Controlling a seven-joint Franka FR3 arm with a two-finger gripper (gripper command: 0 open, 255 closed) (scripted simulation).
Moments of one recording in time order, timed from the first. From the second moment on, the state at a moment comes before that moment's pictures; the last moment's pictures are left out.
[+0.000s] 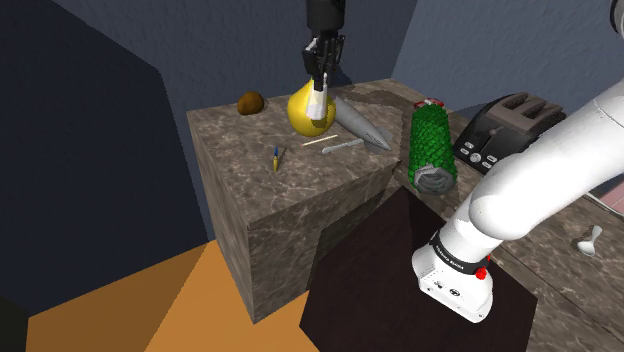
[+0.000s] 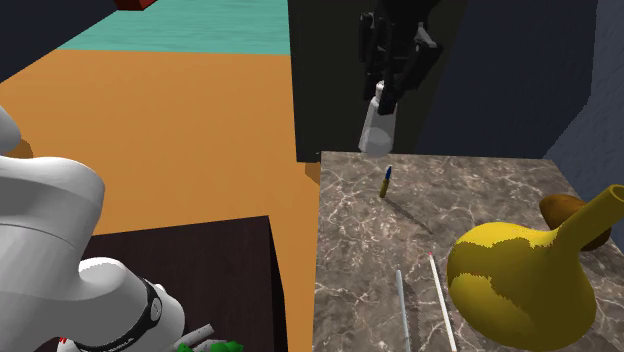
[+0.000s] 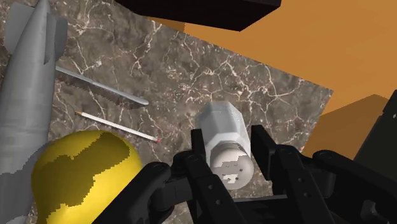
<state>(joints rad) -0.02 -0.23 0.28 -1.92 0.00 1.58 0.04</state>
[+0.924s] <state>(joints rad) -0.15 -0.26 0.06 -1.97 -0.08 1.62 -0.29</state>
